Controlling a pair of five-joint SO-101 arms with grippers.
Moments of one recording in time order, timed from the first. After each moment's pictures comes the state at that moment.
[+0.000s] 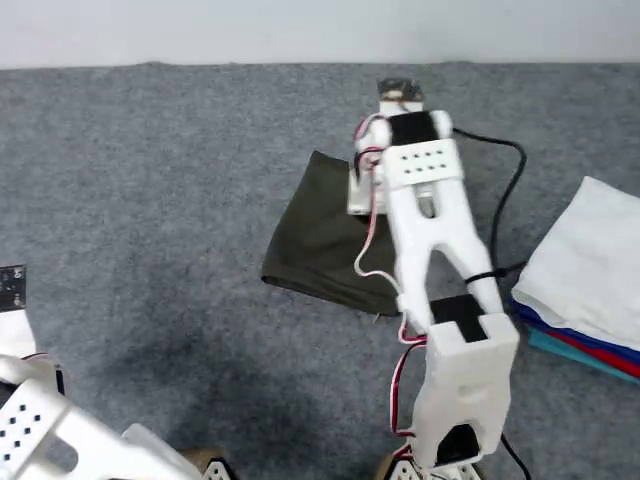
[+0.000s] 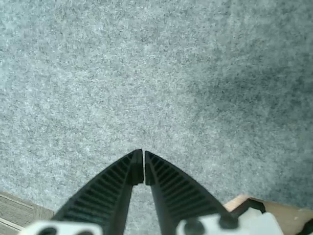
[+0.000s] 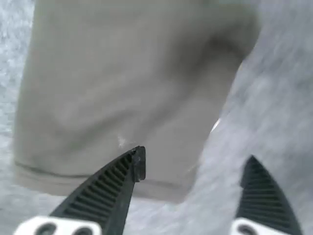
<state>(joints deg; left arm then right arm) -62.3 -53.1 50.2 88.2 -36.1 -16.1 25.6 -30.7 96.4 -19.5</state>
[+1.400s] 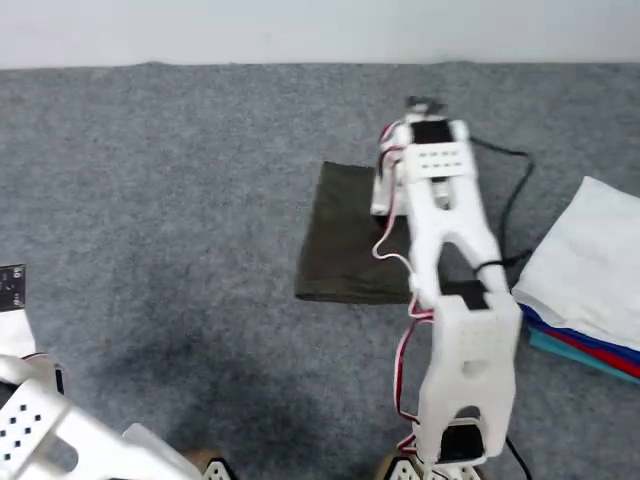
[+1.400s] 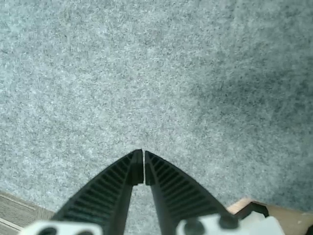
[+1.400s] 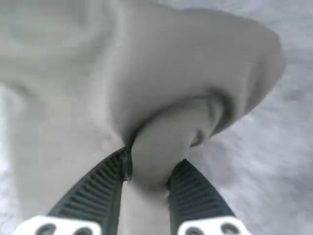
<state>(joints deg) -62.3 -53.1 50.6 87.8 -36.1 -7.5 32.3 -33.2 92.1 -13.3</state>
